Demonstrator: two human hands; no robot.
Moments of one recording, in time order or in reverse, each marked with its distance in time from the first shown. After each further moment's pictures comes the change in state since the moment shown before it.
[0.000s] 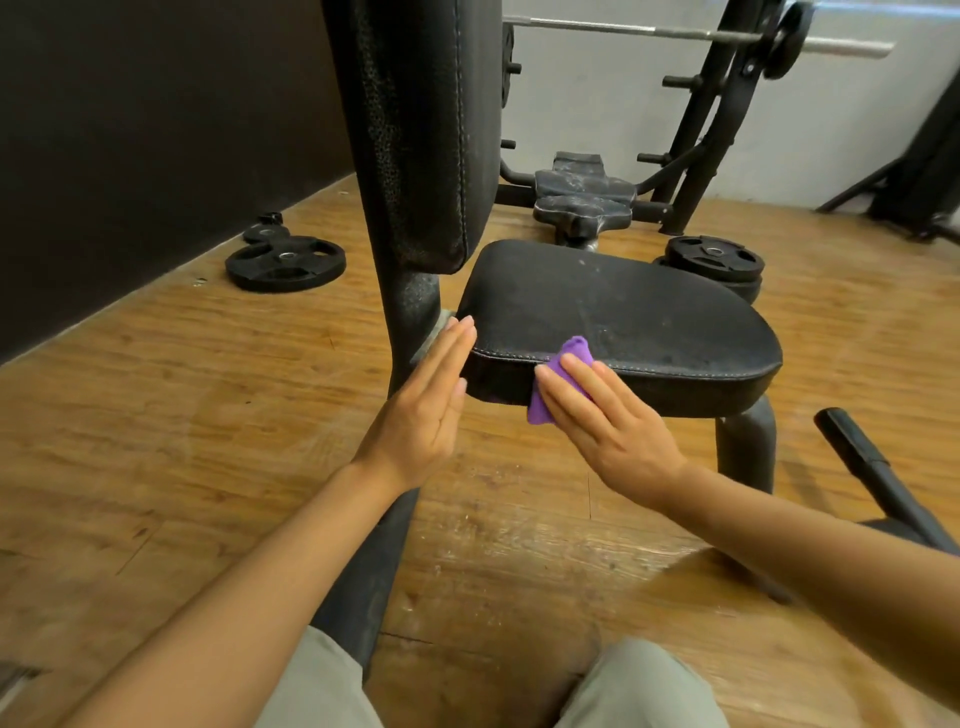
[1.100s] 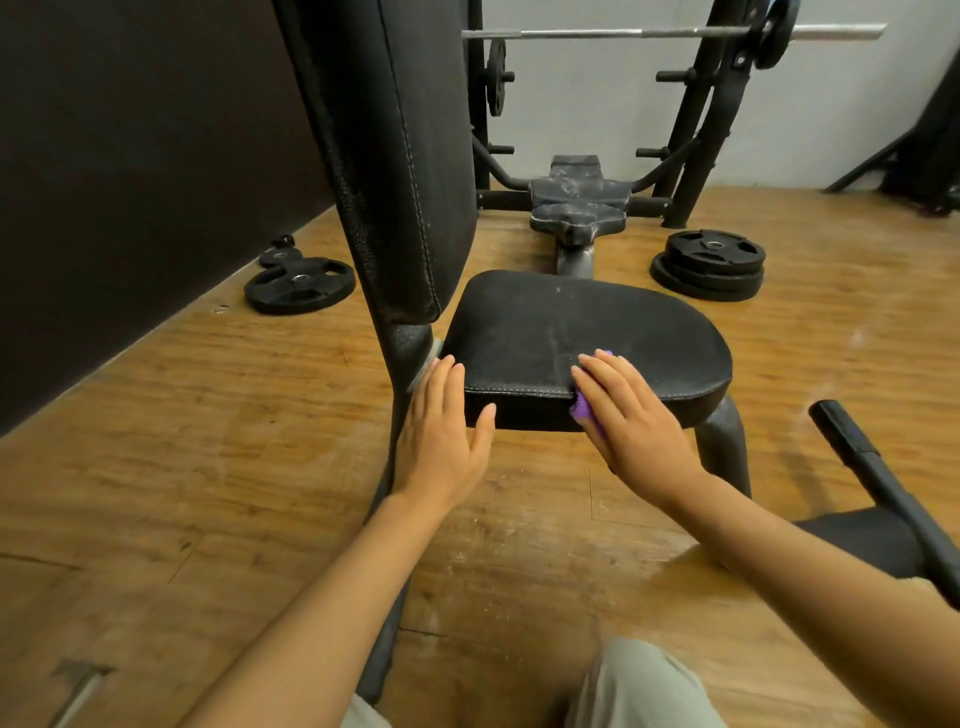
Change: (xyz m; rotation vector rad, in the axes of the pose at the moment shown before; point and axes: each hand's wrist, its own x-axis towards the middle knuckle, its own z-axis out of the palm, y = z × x) left_hand 0.016 0.061 0.005 0.307 -0.053 -0.383; right_hand -0.001 0.036 -0.049 0.372 -0.198 0.429
